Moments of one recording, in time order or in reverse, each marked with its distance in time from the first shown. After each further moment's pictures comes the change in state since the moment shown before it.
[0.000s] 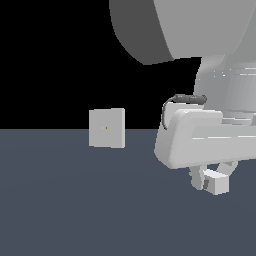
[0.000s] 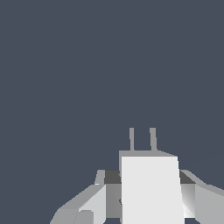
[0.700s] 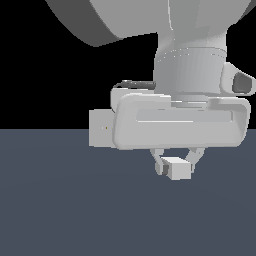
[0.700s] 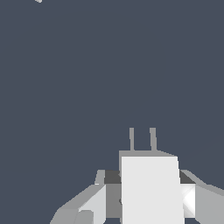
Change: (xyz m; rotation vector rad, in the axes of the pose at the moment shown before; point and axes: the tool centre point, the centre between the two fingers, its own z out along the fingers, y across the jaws) arm 0.022 -0.055 -0.017 -0.033 0.003 0.168
